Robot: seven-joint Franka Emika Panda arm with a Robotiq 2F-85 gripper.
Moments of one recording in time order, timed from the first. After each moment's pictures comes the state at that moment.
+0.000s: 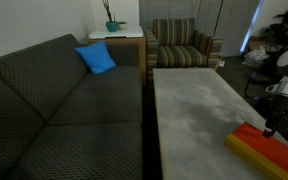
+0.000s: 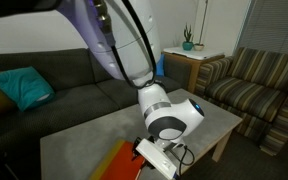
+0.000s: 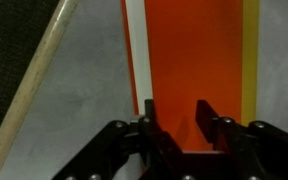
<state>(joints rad) -0.40 1.47 0.17 -1.20 0.15 2.23 -0.82</state>
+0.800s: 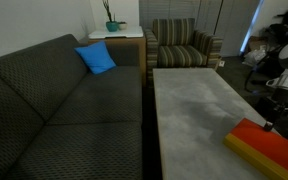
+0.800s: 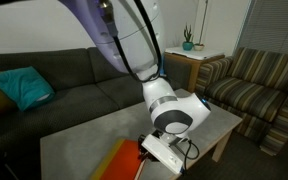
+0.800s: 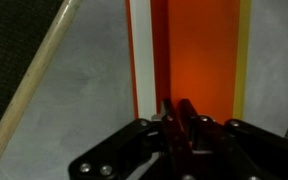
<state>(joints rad) -0.41 1.45 0.18 -1.19 0.15 2.19 -0.87</state>
